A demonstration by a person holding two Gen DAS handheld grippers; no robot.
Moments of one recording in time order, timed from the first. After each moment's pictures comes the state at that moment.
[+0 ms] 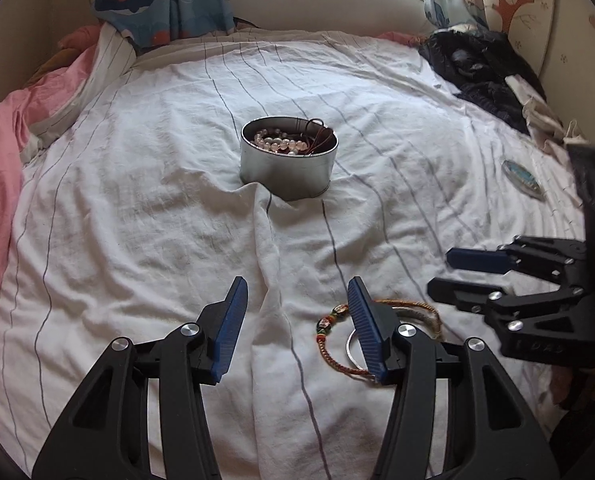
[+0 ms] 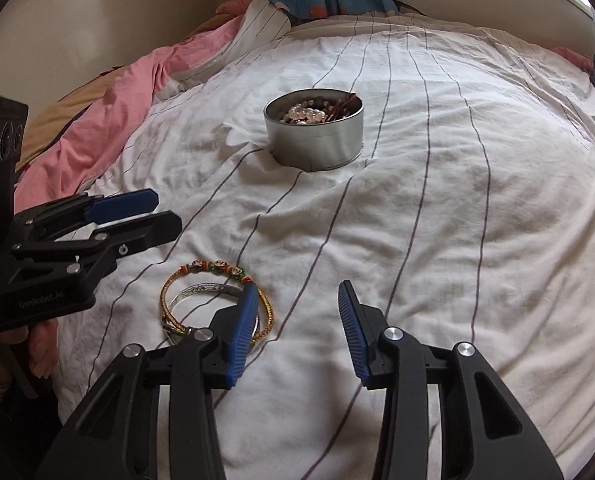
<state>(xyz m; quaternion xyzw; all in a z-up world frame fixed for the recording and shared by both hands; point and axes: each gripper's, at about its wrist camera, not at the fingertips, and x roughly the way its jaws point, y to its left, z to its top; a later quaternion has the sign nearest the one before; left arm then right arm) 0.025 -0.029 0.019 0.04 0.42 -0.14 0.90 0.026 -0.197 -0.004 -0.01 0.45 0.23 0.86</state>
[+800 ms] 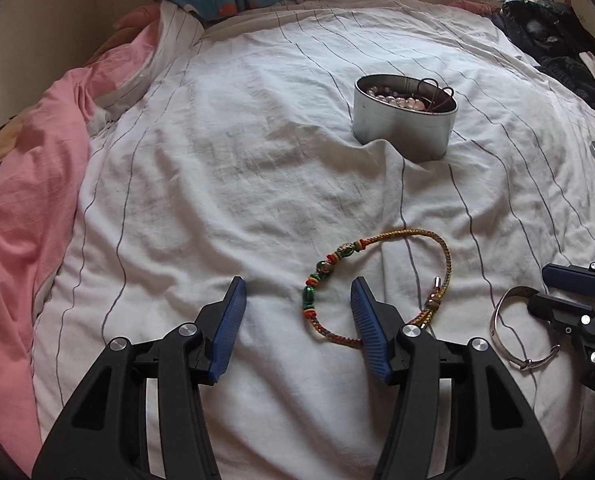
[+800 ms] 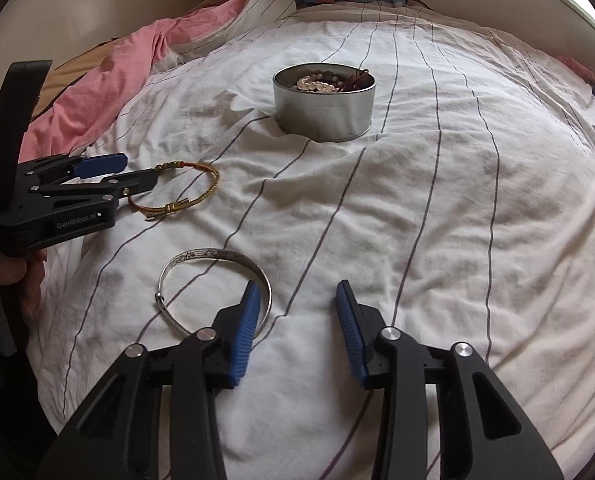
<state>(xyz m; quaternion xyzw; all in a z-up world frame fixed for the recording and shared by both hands) 0.044 0.008 -0.001 0.08 0.46 -0.01 0.88 0.016 -0.175 -0.021 -0.06 0.47 0.22 0.85</state>
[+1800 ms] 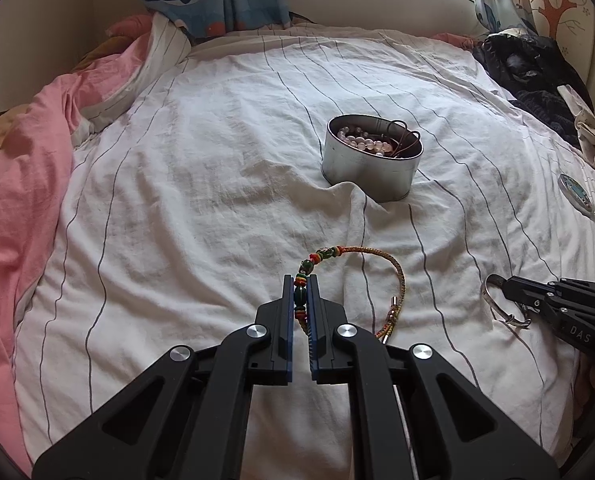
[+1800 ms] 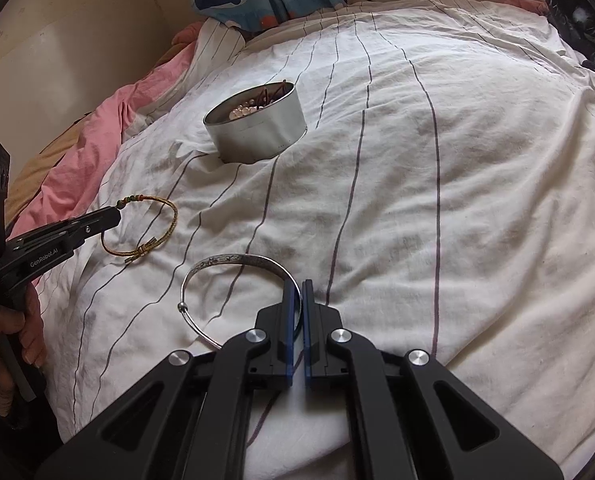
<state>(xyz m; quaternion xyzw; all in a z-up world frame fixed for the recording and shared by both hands) 0.039 0.009 0.020 0.02 0.42 -0.05 0.90 0.031 -0.234 -0.035 0.09 0.45 0.19 0.87</state>
